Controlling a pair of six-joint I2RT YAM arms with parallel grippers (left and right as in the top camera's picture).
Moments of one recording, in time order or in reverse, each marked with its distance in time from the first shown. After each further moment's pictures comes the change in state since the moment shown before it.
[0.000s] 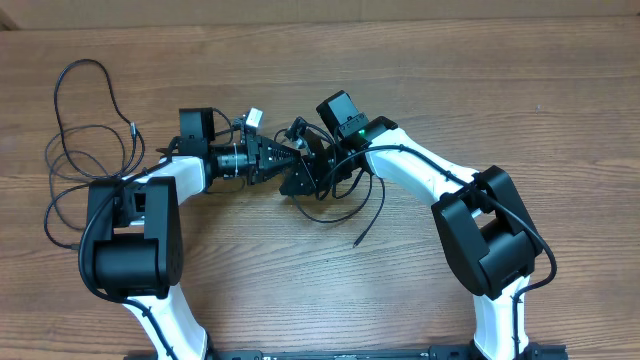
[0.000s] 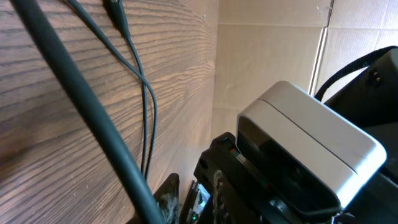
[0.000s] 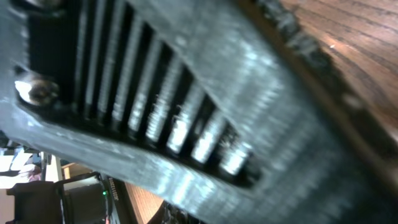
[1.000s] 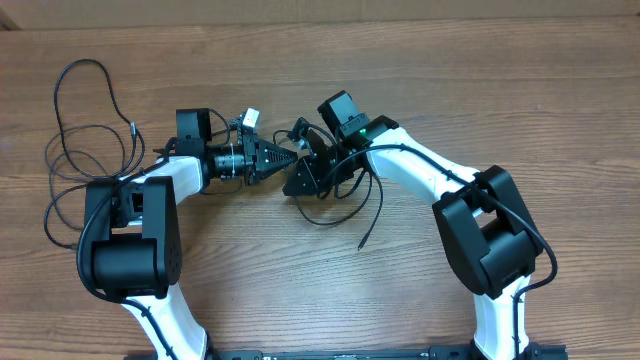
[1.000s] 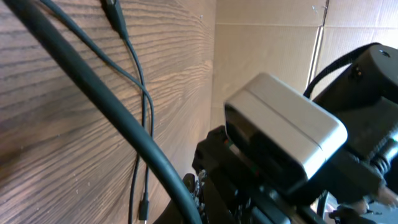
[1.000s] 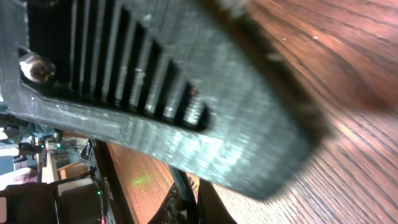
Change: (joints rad) left arm 0.005 0.000 0.000 -0.023 0.017 0.029; right arm -0.015 0.000 0.000 -0.035 0.020 -0.003
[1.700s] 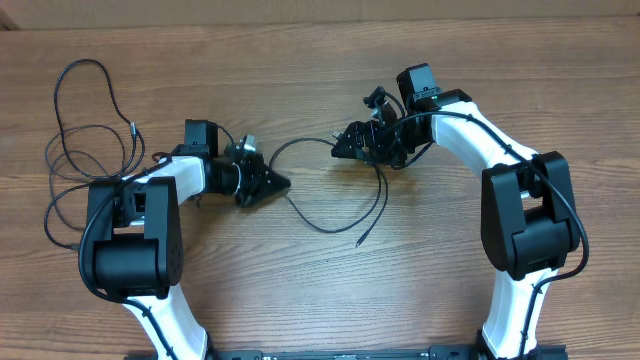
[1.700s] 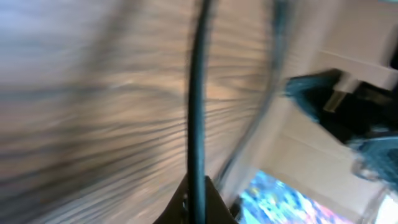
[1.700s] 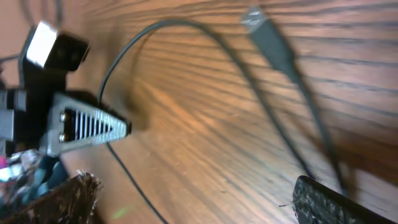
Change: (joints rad) left arm -0.011 0.000 -0.001 -0.362 -0.409 0.076; right arm -0.296 0.000 0.012 -0.115 0.109 0.027
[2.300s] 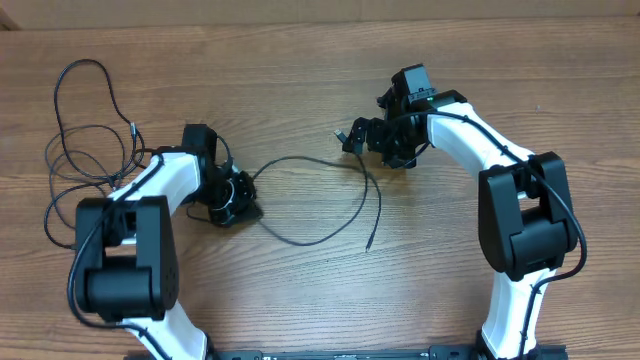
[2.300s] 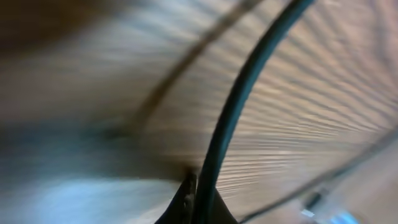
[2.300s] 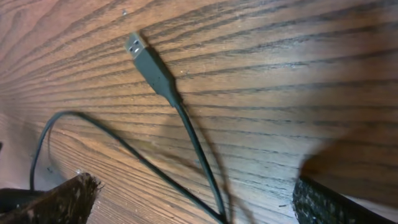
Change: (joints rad) left arm -0.001 -0.130 0.024 -0.394 -0.493 0.055; right arm 0.023 0.000 0.000 0.015 0.263 0.239
